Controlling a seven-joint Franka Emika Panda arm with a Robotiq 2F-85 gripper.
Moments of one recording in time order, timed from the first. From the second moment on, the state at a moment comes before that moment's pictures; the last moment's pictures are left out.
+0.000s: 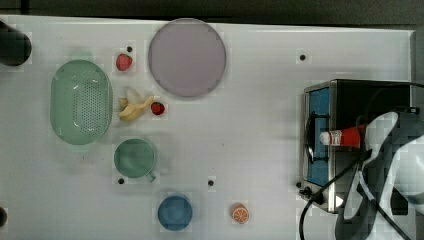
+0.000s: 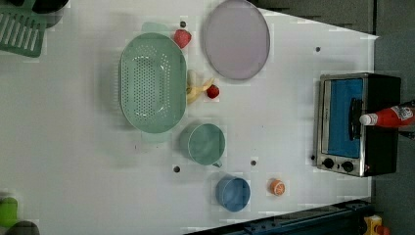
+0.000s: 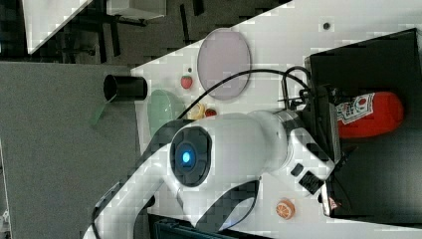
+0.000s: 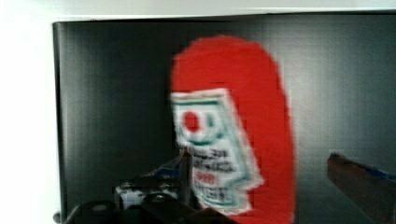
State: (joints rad) arm -0.13 0.36 -0.62 -1.85 0.19 0.63 0.04
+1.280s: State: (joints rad) arm 0.01 0.08 -0.43 -1.63 0.17 0.21 0.03
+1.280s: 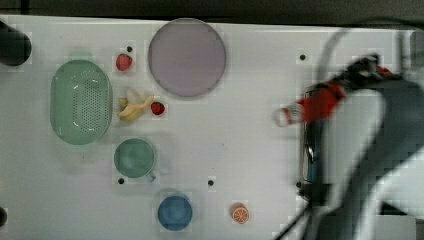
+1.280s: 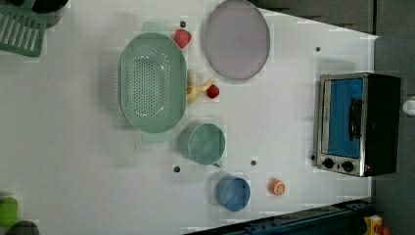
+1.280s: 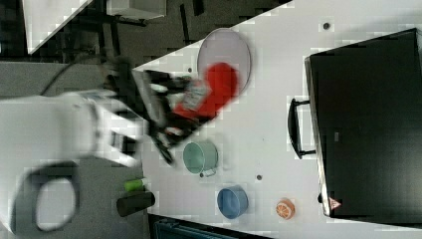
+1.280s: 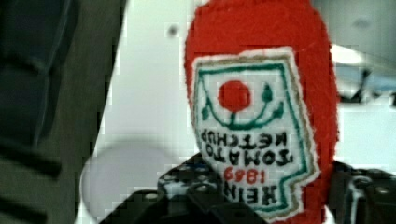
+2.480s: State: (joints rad) arm 0.13 0.38 -0.19 -2.28 0.05 0.86 0.03
